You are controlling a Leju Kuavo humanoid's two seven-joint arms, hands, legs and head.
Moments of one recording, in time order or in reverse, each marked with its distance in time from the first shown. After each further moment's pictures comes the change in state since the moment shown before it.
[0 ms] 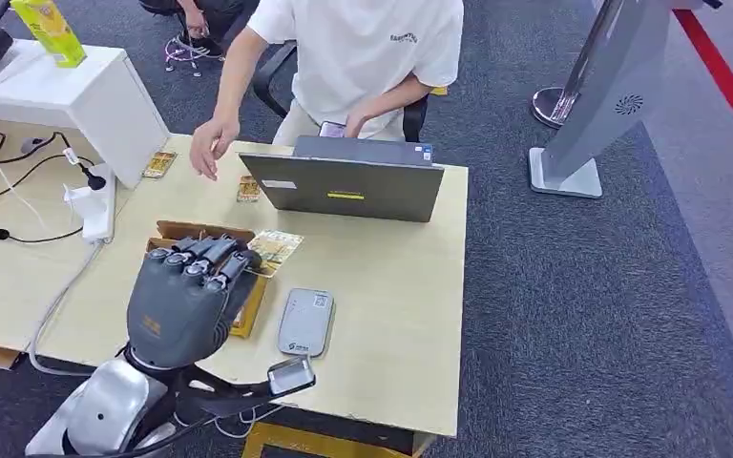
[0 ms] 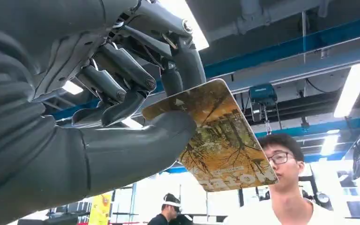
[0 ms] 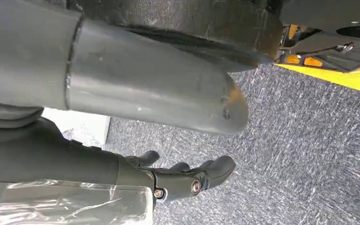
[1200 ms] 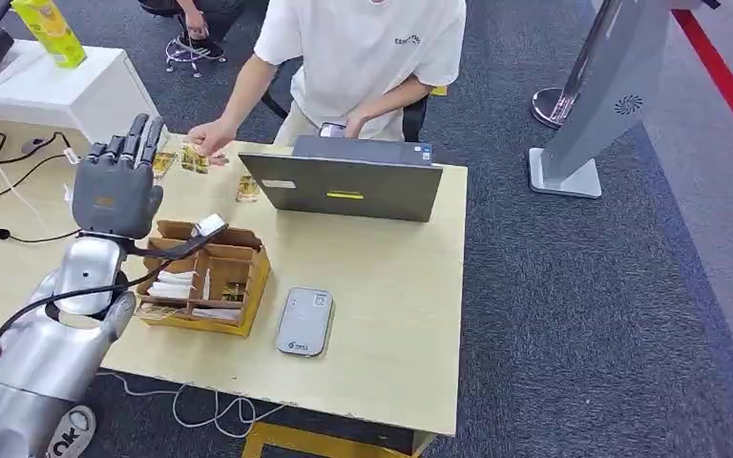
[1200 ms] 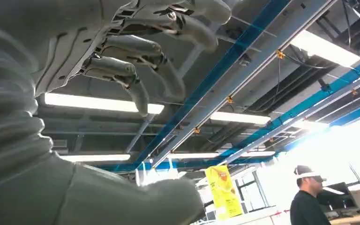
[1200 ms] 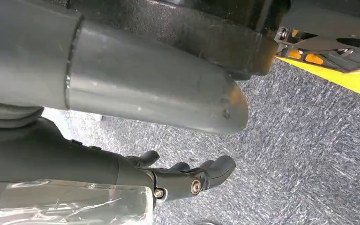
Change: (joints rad) left arm -0.329 0.029 0.250 0.728 -0.096 0.077 0.069; right arm -0.002 0.000 0.044 0.000 0.086 0.000 0.013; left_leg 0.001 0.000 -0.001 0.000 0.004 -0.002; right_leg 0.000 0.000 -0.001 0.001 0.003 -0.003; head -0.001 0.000
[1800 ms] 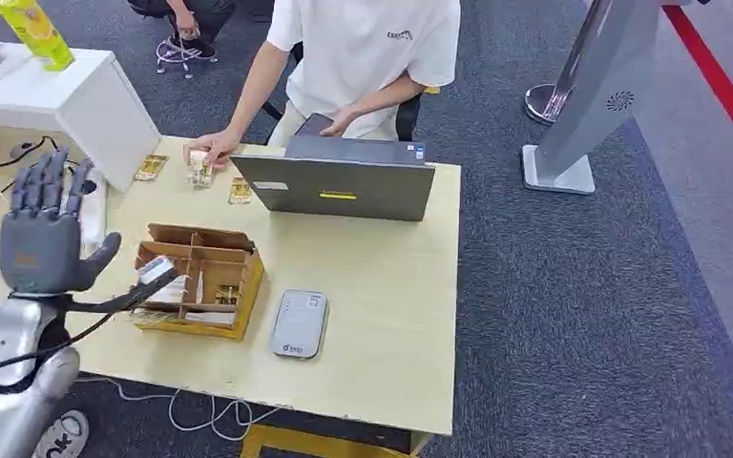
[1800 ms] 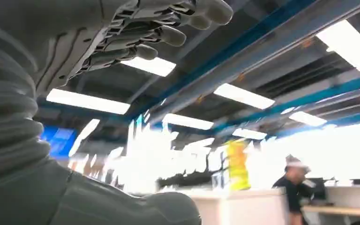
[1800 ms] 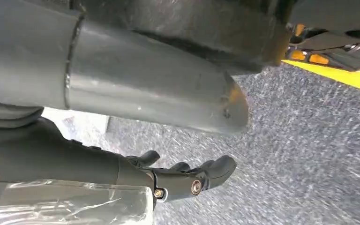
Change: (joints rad) left arm 0.412 0.137 0.316 -0.293 0.427 0.144 -0.195; right arm 0.007 0.000 -0.007 0.000 -0.042 0.000 0.010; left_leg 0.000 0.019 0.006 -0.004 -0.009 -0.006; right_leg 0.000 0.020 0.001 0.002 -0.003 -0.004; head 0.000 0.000
